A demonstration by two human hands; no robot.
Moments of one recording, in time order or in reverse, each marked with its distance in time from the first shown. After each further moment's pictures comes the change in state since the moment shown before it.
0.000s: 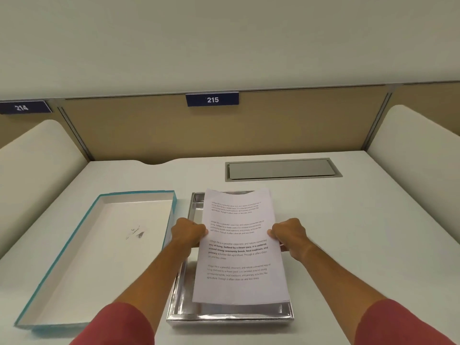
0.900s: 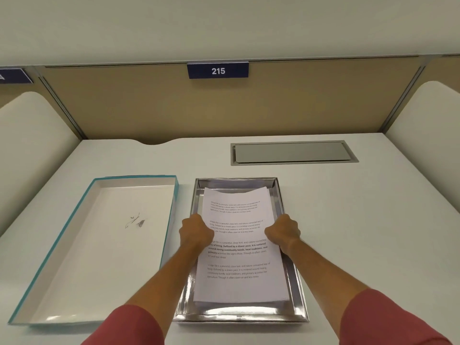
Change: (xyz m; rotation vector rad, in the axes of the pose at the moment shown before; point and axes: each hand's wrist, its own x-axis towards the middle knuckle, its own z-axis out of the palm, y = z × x) left_hand 0.028 -0.022 0.020 0.547 0.017 0.090; right_hand 0.021 0.004 0.056 -0.493 0.077 -0.020
